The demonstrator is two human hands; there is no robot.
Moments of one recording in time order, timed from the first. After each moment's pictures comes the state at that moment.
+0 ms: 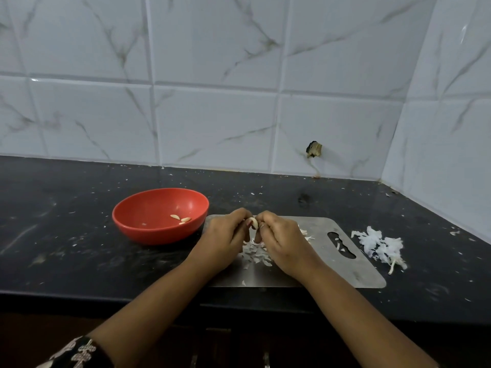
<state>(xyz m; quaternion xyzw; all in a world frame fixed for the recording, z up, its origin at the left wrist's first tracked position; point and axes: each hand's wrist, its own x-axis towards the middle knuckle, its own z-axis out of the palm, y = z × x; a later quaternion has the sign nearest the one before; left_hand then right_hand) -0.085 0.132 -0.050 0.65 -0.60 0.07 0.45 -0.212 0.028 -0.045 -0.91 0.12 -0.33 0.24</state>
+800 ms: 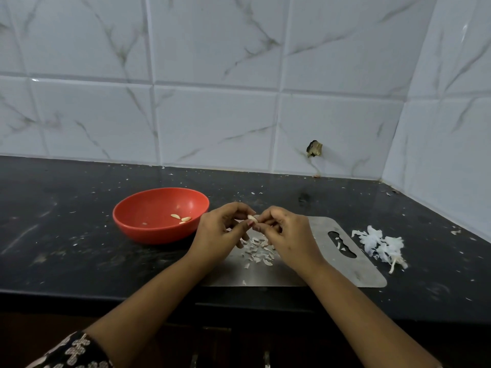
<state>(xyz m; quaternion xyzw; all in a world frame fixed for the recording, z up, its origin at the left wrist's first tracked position) -0.086 0.133 -0.047 0.59 -0.54 -0.06 0.60 -0.211 0.025 -0.044 -0.85 0.12 -0.41 0.31</state>
